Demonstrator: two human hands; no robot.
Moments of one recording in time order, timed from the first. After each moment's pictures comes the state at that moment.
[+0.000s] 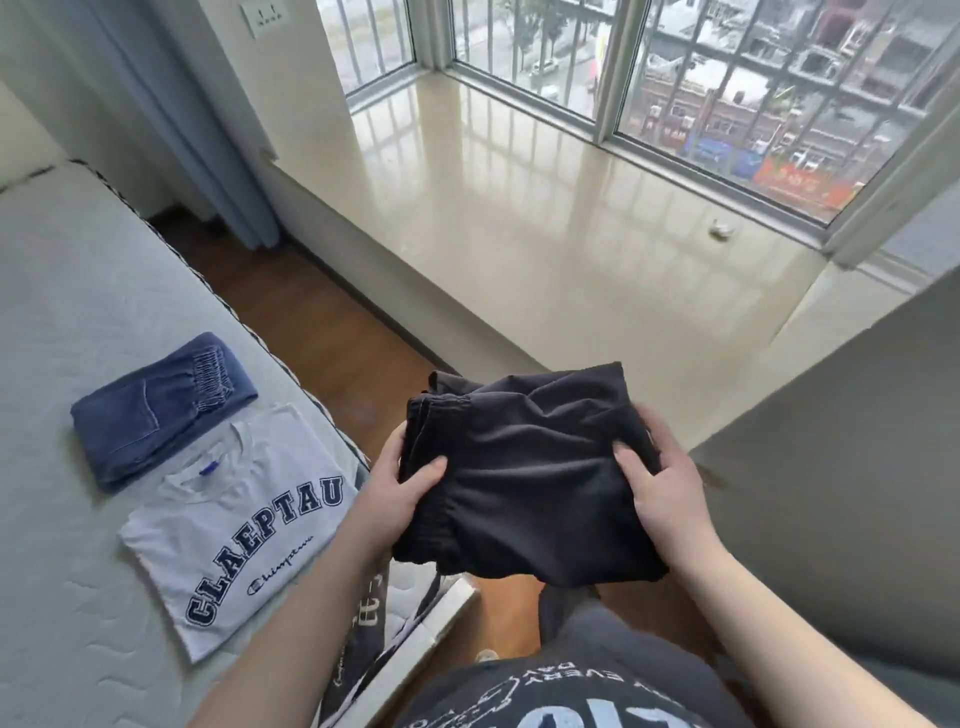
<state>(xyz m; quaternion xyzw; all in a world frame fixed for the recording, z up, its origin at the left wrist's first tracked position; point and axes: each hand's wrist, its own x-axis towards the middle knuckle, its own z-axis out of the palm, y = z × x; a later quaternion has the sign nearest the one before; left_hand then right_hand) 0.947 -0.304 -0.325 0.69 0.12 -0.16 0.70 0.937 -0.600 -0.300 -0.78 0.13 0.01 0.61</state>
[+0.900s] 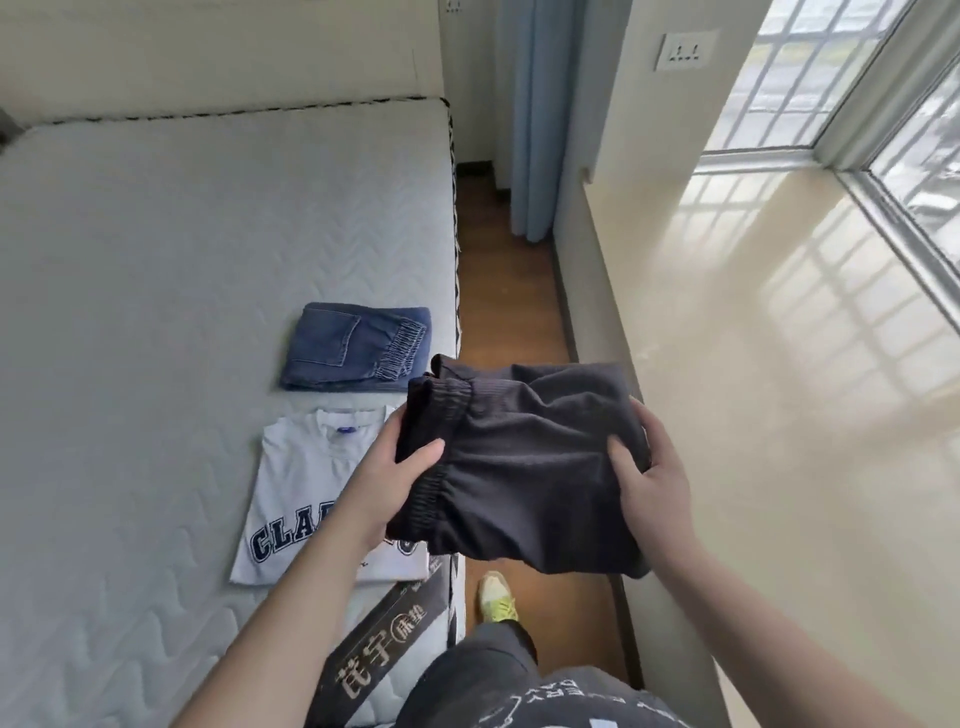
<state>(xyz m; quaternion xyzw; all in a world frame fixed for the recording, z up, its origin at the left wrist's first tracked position) 1.090 -0.162 -0.304 0.62 0.37 0.11 0.69 1.267 -0.383 -0.303 -0.79 -0.16 0.19 0.56</state>
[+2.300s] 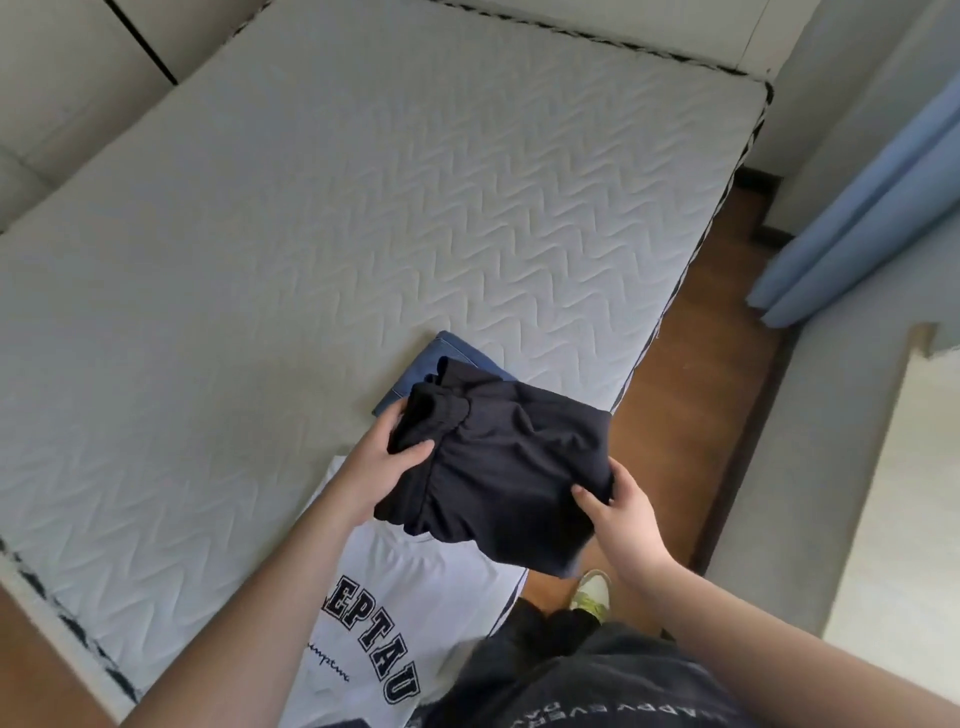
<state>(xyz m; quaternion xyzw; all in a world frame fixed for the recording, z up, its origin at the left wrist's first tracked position) 1.186 0.162 -0.370 0.49 0.59 0.19 0.61 1.465 0.039 -0.394 -0.72 -0.27 0.52 0.38</state>
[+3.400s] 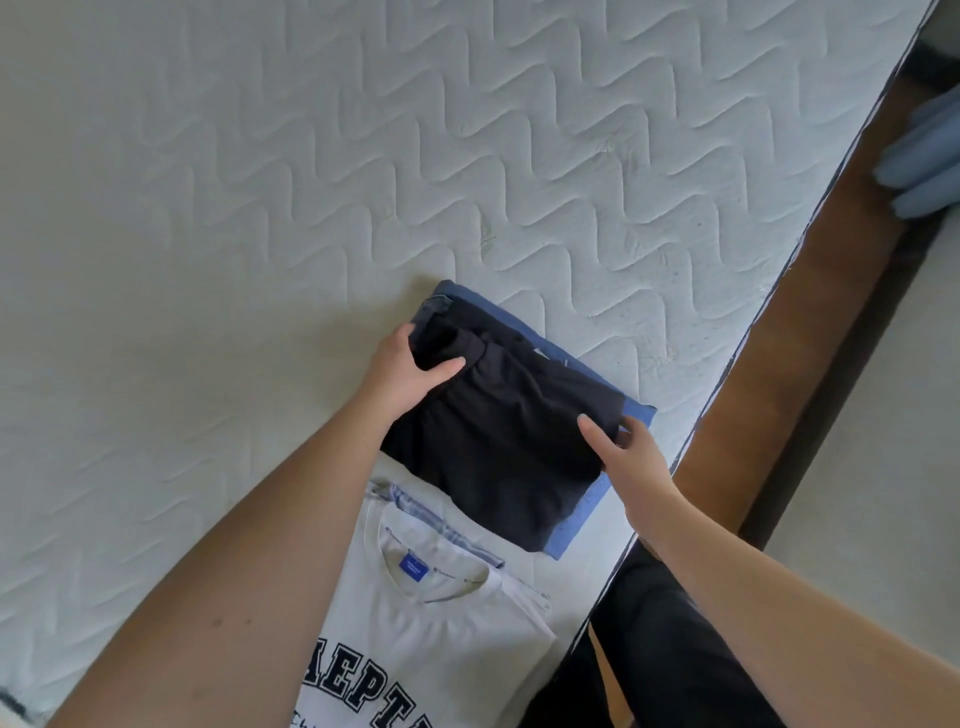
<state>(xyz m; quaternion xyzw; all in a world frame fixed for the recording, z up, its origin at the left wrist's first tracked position) 1.188 0.381 -0.614 0.56 0.69 -0.04 0.46 1.432 0.215 -0.616 -0.76 -0.08 0.59 0.25</state>
